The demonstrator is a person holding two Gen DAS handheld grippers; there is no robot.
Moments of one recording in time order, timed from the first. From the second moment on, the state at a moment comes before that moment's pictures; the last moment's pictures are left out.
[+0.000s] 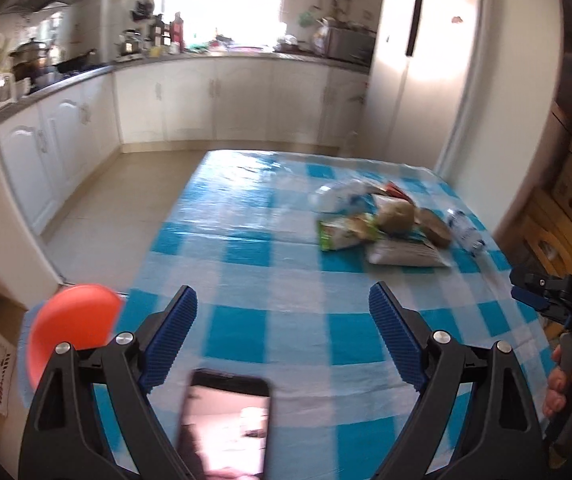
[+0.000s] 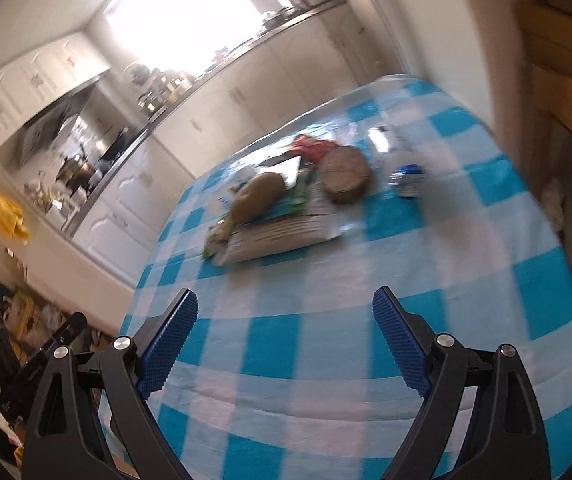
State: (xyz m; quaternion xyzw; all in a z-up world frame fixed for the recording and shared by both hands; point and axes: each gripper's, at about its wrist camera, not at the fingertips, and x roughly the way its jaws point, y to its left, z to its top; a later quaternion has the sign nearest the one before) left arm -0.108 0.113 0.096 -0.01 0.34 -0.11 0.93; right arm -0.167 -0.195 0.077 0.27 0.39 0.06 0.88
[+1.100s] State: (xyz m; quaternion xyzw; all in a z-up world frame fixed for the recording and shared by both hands) left arm 0.059 -0.070 0.035 0.15 0.39 -0.24 0.88; right arm -0.022 -0.282 0.040 0.23 0.43 0.01 0.87
